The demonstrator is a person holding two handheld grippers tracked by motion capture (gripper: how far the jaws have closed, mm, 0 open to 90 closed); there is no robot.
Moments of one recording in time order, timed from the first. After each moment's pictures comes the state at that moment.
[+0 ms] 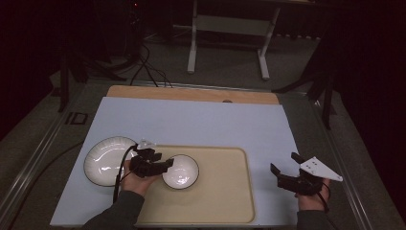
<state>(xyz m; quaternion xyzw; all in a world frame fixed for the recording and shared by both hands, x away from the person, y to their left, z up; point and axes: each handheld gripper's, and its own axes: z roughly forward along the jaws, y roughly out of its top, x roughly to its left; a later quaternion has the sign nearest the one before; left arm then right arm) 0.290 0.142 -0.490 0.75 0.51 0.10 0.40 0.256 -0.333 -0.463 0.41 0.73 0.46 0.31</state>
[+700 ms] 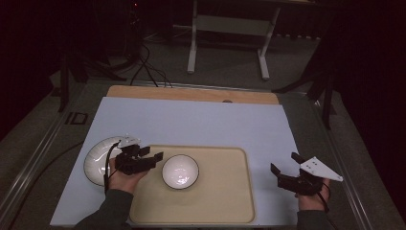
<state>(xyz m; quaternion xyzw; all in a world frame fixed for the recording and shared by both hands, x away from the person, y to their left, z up) 0.283 0.177 -0.471 0.72 0.52 0.12 0.45 0.256 -0.333 -0.463 0.41 0.73 0.46 0.31</state>
